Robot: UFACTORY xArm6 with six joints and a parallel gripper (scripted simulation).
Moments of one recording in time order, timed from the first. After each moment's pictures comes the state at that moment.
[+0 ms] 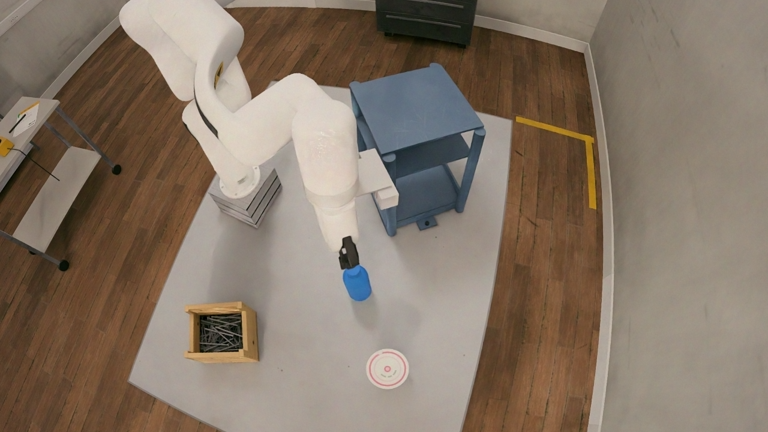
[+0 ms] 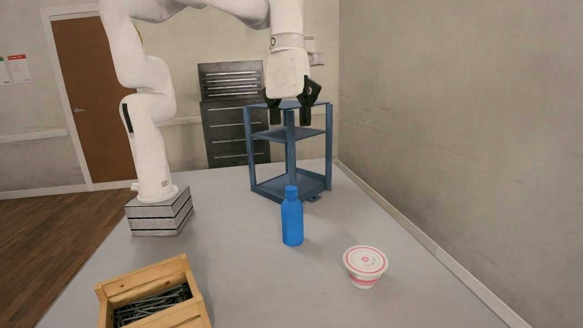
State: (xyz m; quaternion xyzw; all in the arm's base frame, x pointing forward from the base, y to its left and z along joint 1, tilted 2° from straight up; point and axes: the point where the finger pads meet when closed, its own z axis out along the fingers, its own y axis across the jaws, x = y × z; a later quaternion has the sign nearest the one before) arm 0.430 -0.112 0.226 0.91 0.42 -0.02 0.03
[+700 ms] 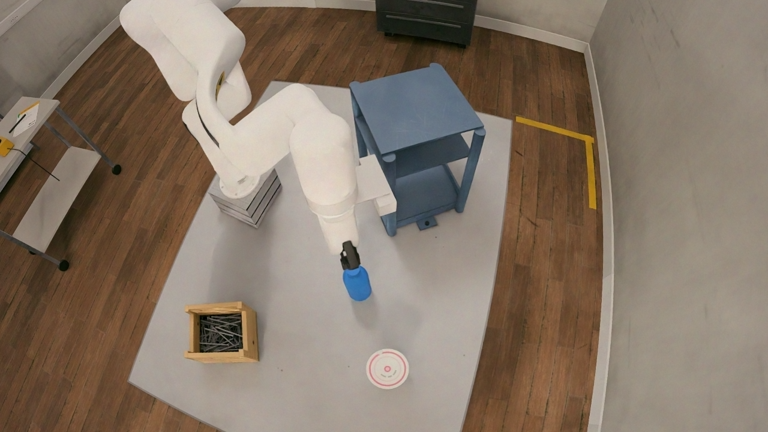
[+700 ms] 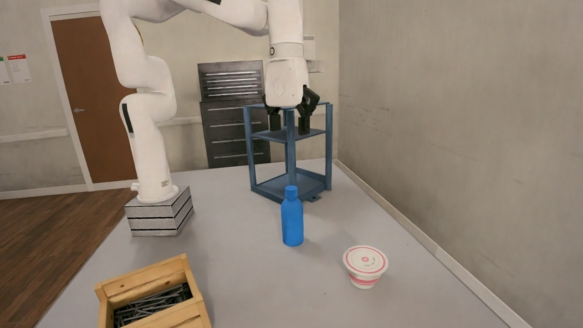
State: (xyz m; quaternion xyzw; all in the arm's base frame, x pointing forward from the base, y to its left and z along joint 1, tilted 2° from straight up) arm 0.428 -0.105 0.208 0.91 0.41 -0.01 0.00
